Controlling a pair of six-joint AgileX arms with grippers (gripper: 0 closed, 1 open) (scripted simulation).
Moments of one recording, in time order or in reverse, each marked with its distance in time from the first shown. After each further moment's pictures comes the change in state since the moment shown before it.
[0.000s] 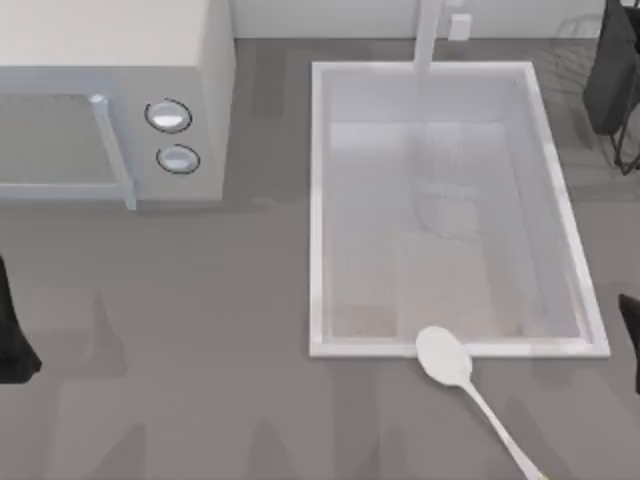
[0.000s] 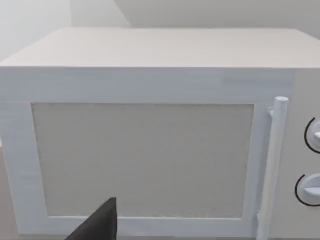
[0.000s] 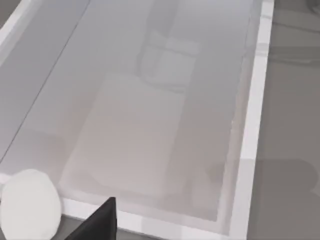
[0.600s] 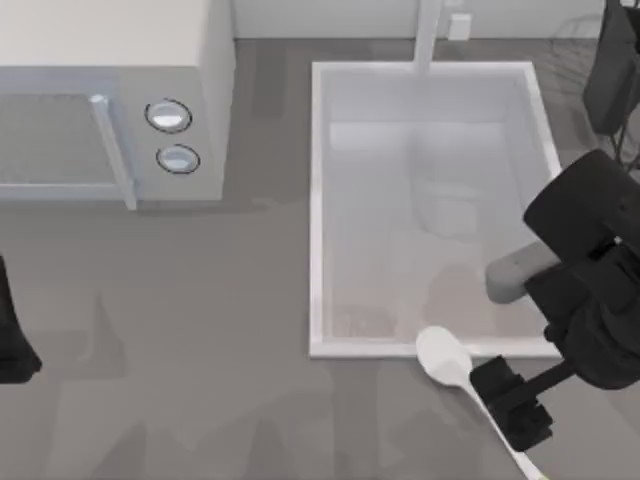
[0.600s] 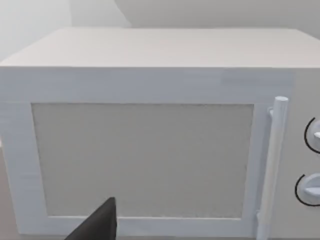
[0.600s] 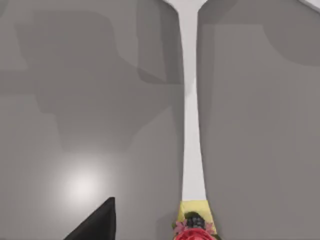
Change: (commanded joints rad) left arm 0.000 0.000 0.000 0.000 0.000 0.000; right arm 0.366 0.806 0.505 -0.525 0.010 0.095
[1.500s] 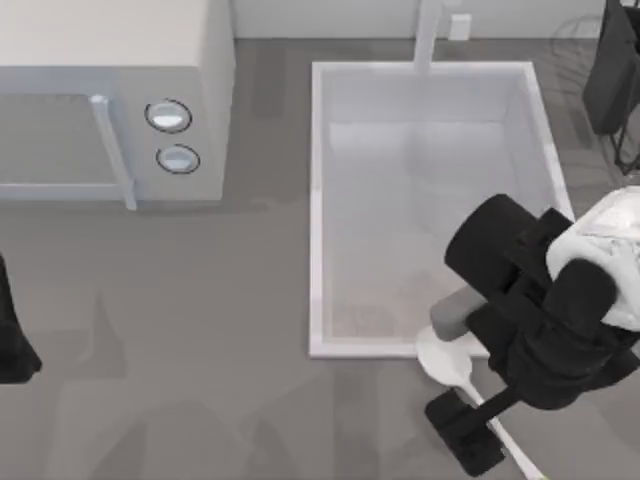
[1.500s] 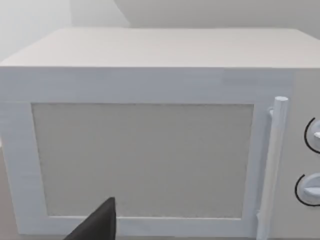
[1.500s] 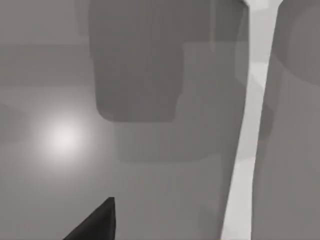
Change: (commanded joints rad) left arm 0.000 0.000 0.000 0.000 0.000 0.000; right arm 0.066 0.228 0.013 0.079 0.011 0.013
